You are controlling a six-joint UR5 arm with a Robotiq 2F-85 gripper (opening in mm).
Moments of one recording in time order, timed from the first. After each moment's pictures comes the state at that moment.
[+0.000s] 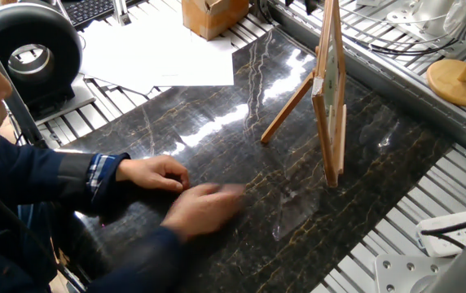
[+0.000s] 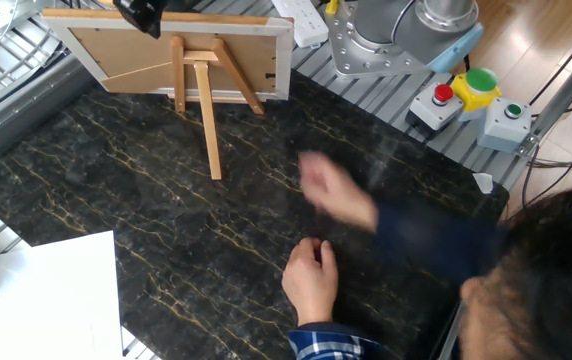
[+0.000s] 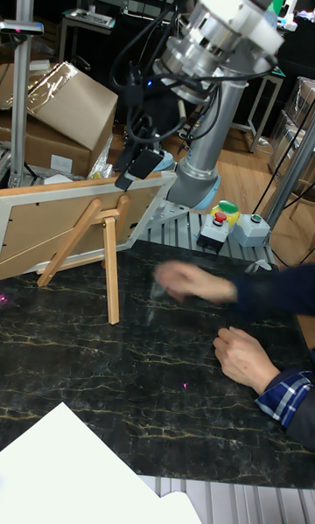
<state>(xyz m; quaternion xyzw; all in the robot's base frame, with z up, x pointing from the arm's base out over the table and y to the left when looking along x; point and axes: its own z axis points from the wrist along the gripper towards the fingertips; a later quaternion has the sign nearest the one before) 0.488 -0.084 0.323 0.75 -0.64 0.08 0.14</state>
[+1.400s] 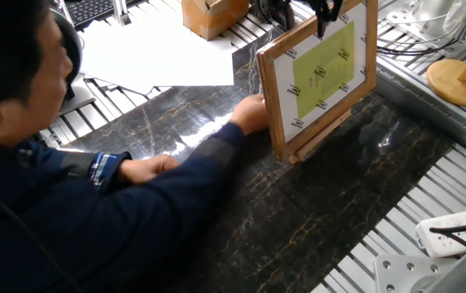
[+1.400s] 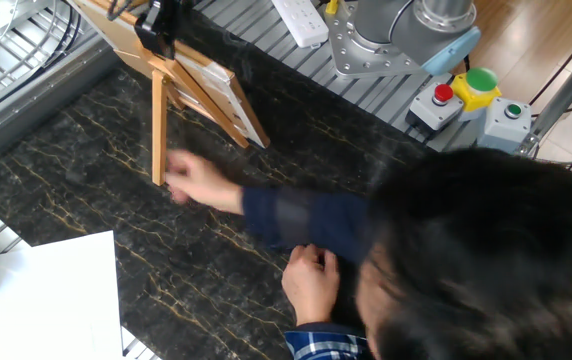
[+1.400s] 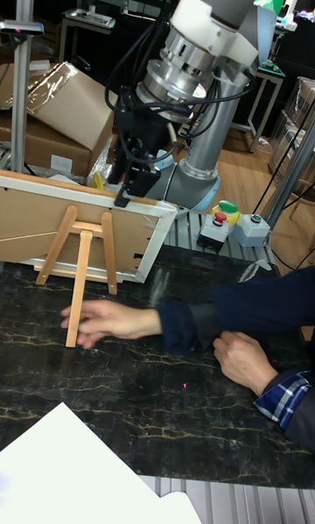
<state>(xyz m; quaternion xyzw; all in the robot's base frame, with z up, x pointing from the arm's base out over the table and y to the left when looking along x) 0.481 -0.076 0.287 0.79 -0.61 0.04 0.10</state>
